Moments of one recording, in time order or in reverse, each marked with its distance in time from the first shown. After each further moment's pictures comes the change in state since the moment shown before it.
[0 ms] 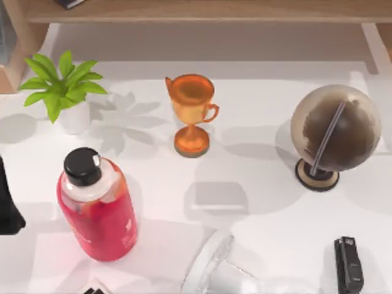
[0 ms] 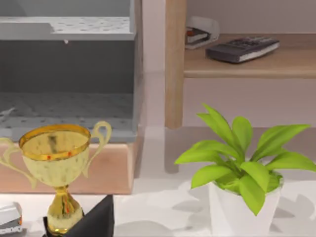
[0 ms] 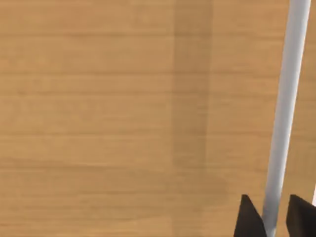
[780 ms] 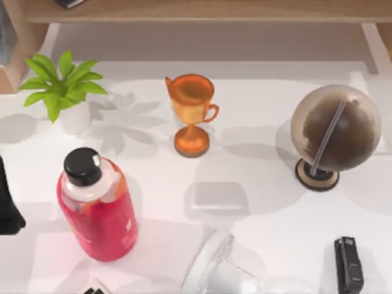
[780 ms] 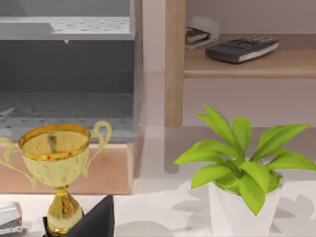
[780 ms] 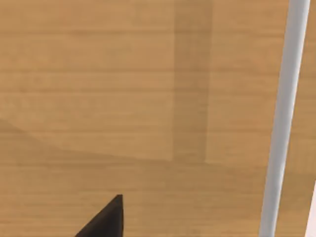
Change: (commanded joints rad) left arm 0.000 0.000 0.000 0.000 0.000 0.000; right arm 0.000 0.000 0.000 0.000 0.000 0.000
